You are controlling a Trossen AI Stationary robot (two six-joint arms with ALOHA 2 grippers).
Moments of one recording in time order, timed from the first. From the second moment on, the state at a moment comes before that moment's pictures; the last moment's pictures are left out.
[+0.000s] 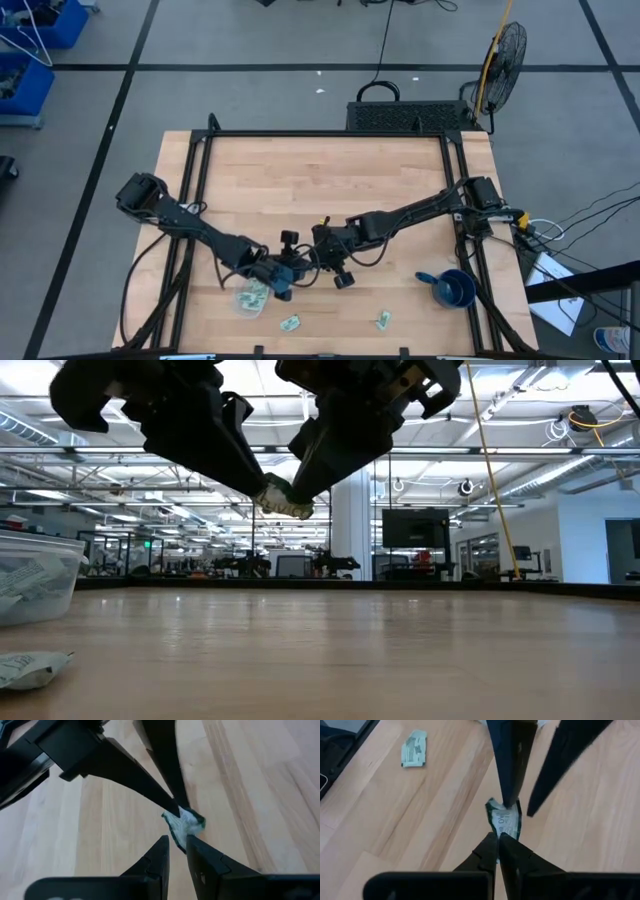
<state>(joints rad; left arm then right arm) -0.48 1.68 1.02 -0.22 -0.44 -0.06 0.21 1.92 1.39 -0.38 -0.16 -0.14</state>
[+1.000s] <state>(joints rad) -0.52 1.69 1.02 -0.20 -0.52 -0.10 0.21 1.92 1.39 -0.24 -0.16 -0.09</state>
